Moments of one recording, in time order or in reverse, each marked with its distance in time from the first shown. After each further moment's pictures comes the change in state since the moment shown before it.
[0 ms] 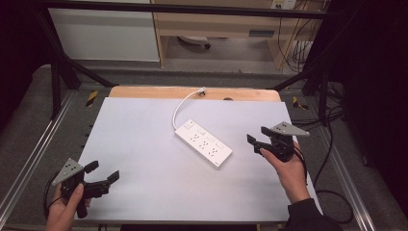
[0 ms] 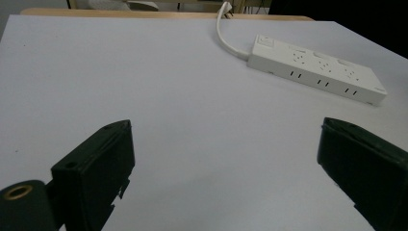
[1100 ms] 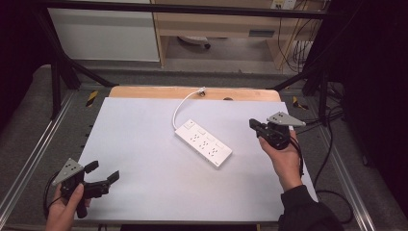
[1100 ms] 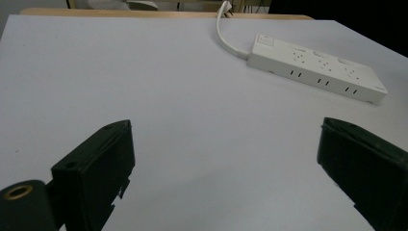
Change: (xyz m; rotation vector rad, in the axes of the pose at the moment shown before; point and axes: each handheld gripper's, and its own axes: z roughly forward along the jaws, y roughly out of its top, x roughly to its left) left arm 0.000 0.000 0.000 0.002 0.000 0.002; right arm -0.002 0.024 0.015 -0.055 -0.002 -0.038
